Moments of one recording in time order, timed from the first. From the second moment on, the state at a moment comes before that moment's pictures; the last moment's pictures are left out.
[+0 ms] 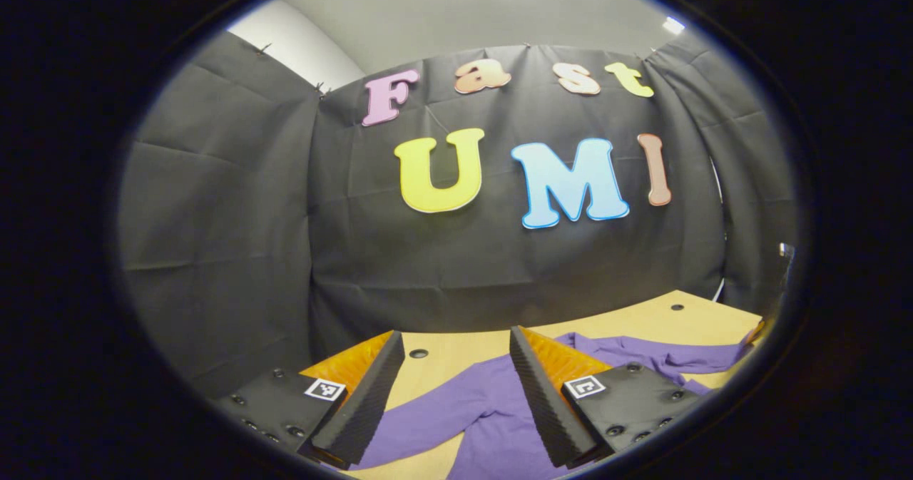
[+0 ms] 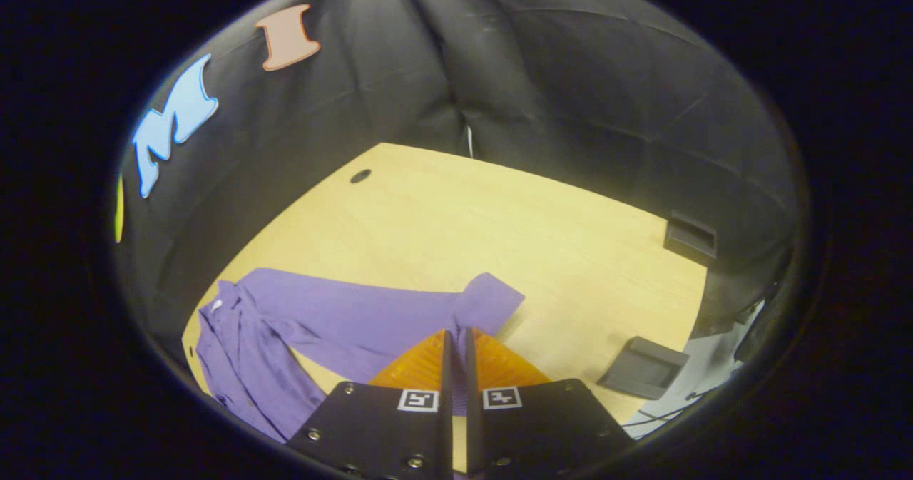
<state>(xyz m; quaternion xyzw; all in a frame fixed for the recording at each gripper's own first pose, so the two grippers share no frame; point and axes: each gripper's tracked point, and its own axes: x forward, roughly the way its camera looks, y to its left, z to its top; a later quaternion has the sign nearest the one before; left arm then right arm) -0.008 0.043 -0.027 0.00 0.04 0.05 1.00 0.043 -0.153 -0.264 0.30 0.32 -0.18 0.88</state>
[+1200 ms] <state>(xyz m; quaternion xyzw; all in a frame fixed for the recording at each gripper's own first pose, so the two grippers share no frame) -0.028 0.092 -0.045 -0.01 0.05 0.10 0.99 0.186 0.070 -0.067 0.29 0.21 0.10 0.93</state>
